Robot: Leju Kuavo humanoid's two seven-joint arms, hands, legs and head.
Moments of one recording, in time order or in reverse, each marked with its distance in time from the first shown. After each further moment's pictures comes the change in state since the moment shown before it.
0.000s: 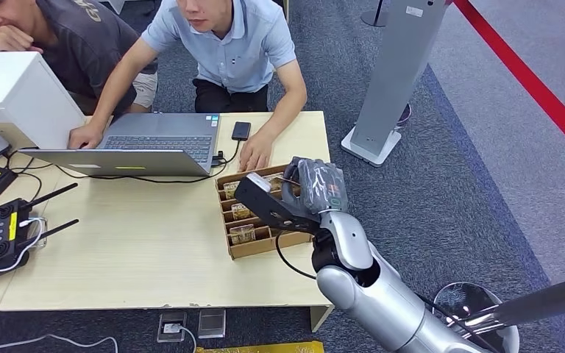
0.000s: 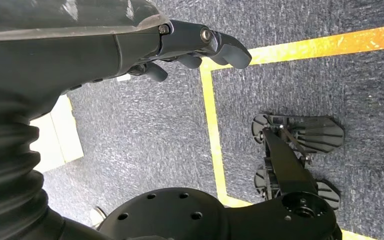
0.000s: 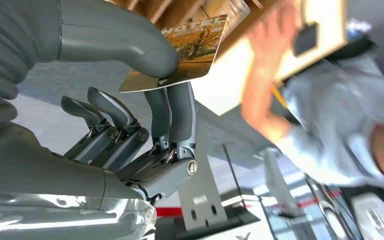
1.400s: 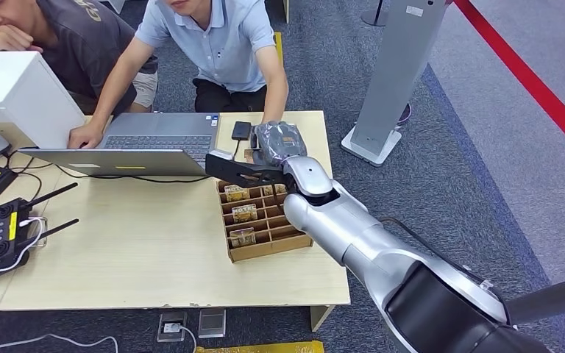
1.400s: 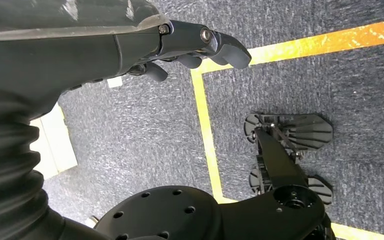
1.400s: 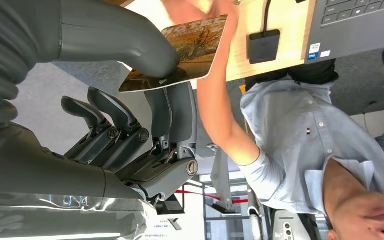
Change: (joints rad) left arm -0.008 0.008 -0.069 0.005 -0.022 -0.027 -0.048; right arm -0.570 0.400 0.253 1.386 -0.150 -0.141 -0.462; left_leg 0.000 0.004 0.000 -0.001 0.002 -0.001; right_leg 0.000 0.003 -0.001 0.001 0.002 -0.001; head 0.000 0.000
